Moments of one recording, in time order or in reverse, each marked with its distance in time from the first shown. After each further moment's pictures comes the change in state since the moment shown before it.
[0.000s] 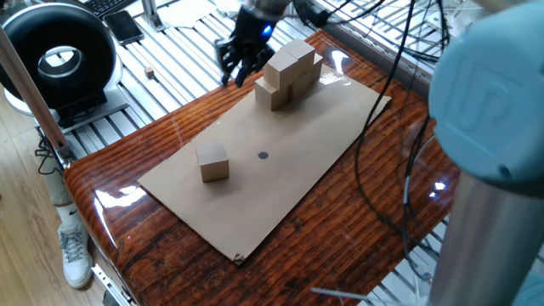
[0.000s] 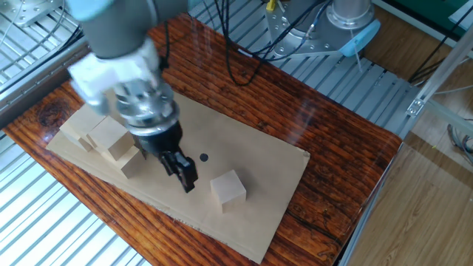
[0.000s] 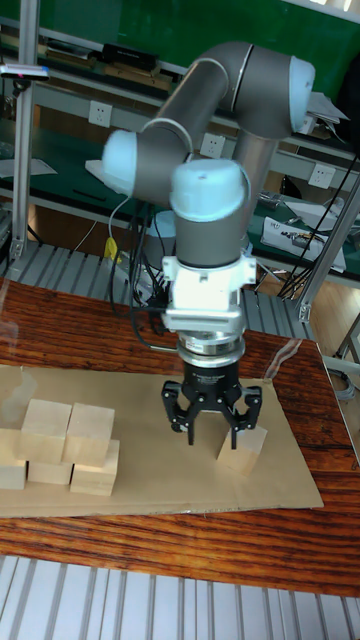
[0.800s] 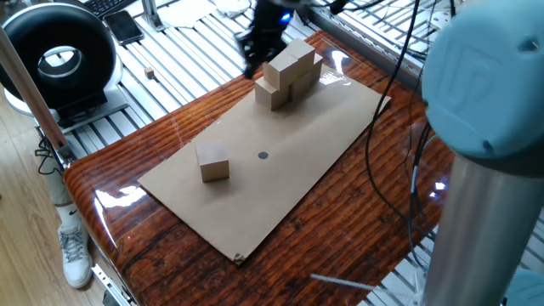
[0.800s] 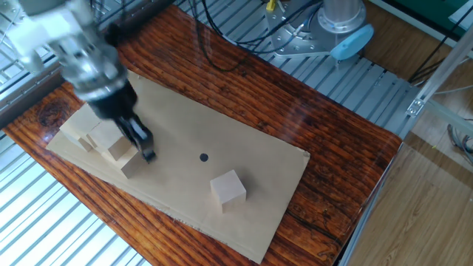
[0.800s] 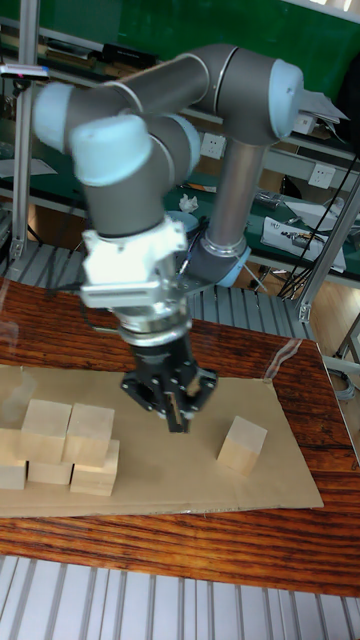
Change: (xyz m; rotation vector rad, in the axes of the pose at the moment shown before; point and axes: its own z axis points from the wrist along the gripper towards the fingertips) arm -0.028 -0.024 -0.051 -0.212 0.050 0.095
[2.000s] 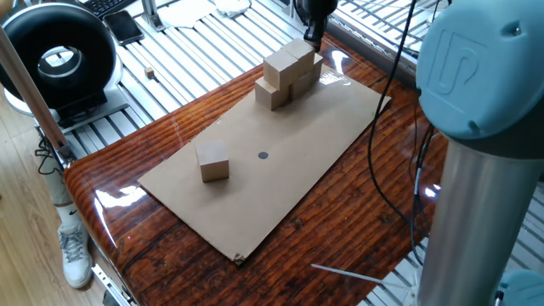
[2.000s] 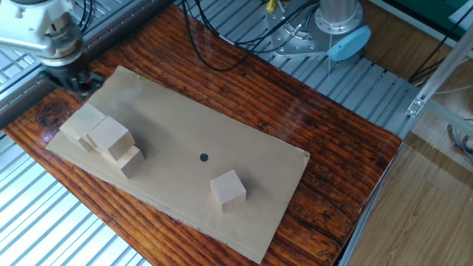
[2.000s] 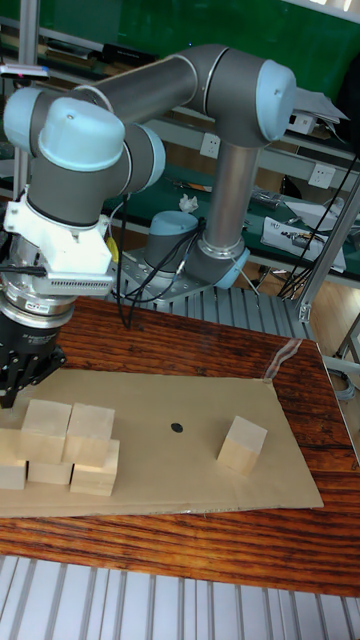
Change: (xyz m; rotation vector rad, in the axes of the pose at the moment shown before) arm -0.003 -0.223 -0.076 0.479 0.215 -0.674
